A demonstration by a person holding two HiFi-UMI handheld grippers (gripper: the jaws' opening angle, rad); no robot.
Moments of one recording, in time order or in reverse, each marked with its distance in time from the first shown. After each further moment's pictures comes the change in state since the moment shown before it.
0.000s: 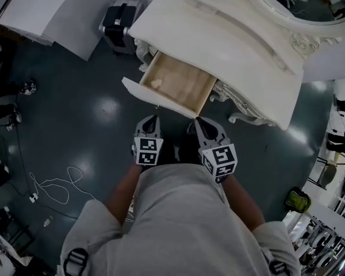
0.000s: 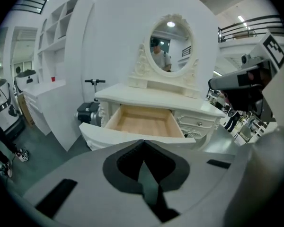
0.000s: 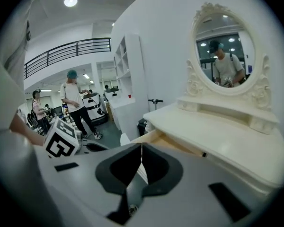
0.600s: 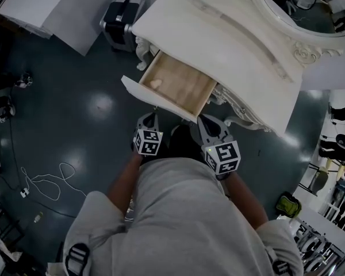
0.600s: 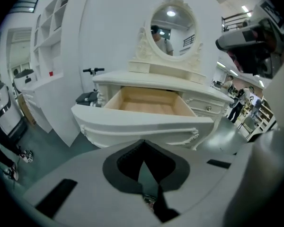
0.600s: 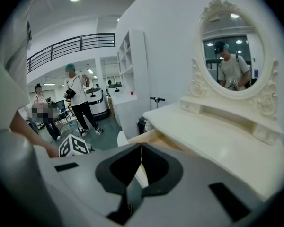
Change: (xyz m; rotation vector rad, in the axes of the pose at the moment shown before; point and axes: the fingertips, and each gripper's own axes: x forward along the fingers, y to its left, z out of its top) left arm 0.059 0.015 -0.053 0.041 0.101 0.029; right arm 0.015 -0.018 0.005 -0.055 0.042 0.018
